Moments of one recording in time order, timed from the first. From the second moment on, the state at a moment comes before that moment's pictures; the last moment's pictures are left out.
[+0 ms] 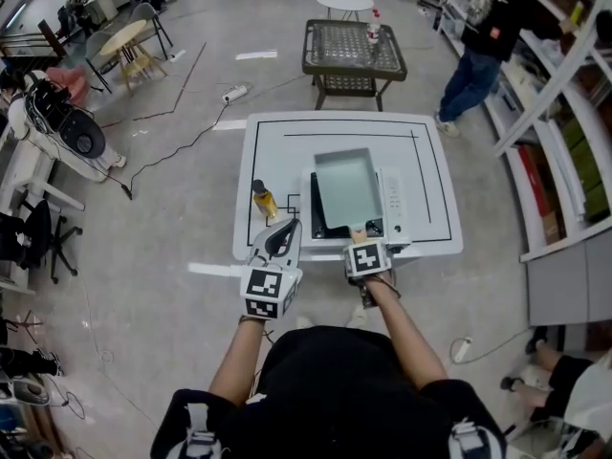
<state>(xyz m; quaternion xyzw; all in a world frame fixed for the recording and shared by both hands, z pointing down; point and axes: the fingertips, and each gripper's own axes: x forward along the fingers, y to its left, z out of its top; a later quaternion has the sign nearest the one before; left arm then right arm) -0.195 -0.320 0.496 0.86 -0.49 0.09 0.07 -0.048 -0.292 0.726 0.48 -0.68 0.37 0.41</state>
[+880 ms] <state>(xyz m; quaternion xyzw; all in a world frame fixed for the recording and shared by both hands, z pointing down) -0.199 -0.324 0.511 0.86 -0.50 0.09 0.09 -0.052 -0.299 0.752 0.48 -0.66 0.40 0.42</state>
